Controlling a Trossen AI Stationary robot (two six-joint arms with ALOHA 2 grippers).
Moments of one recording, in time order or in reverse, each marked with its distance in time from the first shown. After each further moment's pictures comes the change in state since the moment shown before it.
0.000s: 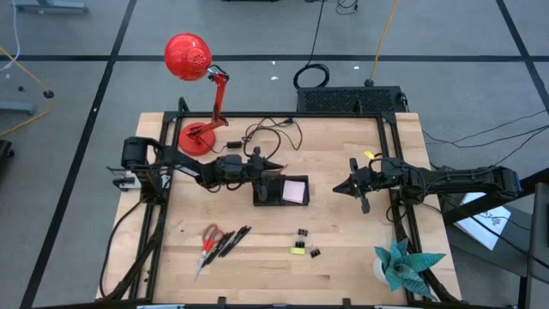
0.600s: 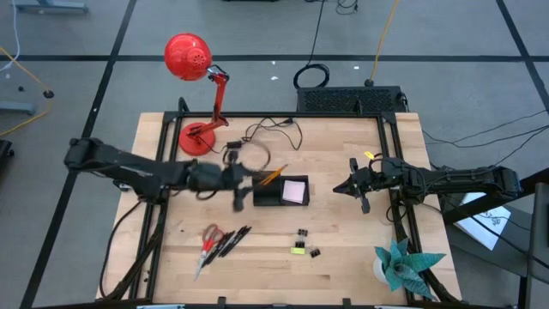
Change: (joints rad) left arm -0.252 -0.564 0.102 -0.922 -0.274 0.071; right arm 0.000 0.000 0.000 -0.003 -0.004 -0.007
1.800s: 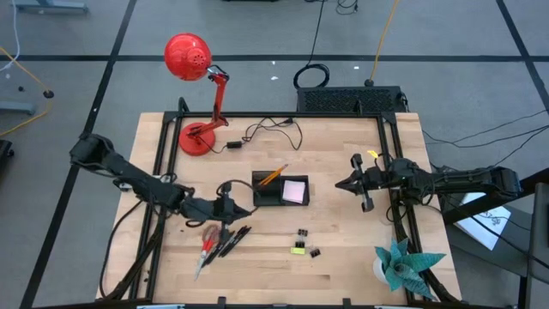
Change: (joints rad) left arm -0.297 0.054 -0.204 0.150 -0.113 -0.240; right arm 0.000 0.001 -0.068 0.361 -0.002 -0.076
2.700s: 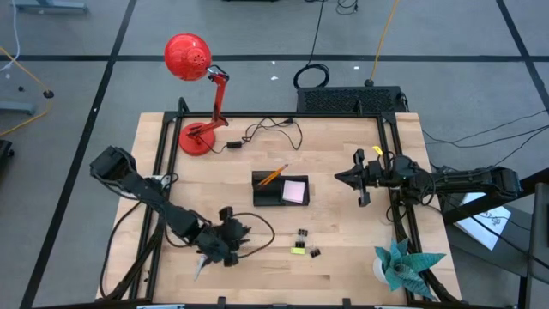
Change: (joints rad) left arm -0.187 0.322 0.266 -0.378 -0.104 -0.407; right arm 0.000 0.000 0.000 0.028 0.162 0.081
